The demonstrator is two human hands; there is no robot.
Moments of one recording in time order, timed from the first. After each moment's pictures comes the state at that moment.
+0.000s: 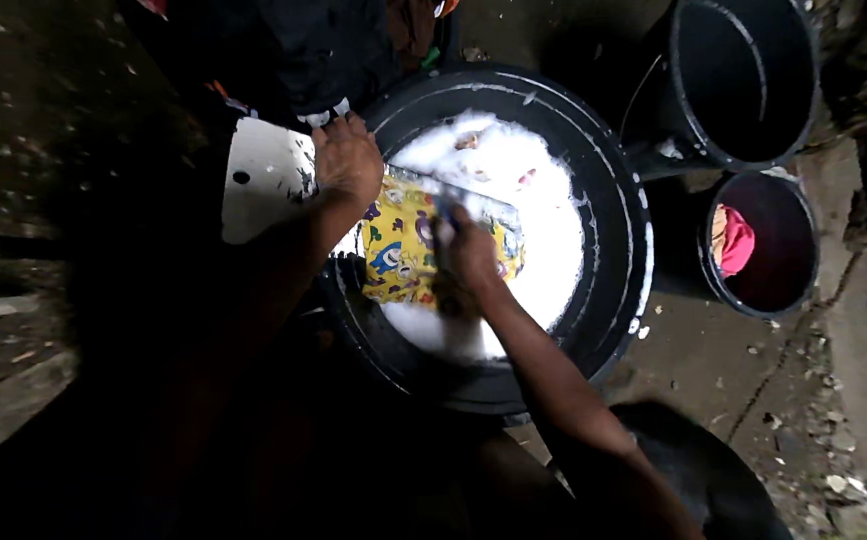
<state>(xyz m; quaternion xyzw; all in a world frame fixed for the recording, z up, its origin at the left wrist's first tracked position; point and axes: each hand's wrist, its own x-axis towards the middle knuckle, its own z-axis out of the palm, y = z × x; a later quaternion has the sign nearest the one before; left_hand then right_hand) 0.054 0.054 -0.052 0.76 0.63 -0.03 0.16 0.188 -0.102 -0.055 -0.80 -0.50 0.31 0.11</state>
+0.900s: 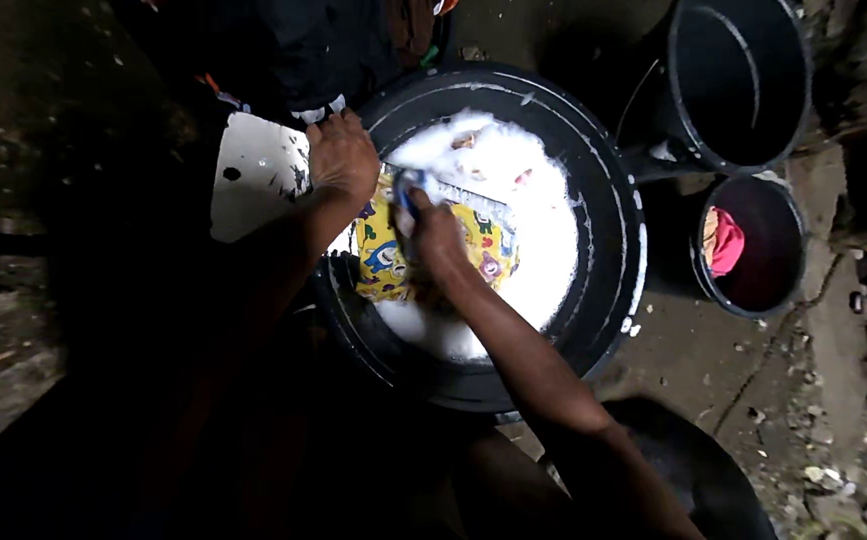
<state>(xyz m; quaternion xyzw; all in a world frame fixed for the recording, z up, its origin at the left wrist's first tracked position) 0.055 0.053 -0.050 0.75 0.63 -0.03 0.16 0.158 -0.072 -0.034 -0.77 -0.53 0.34 0.11</state>
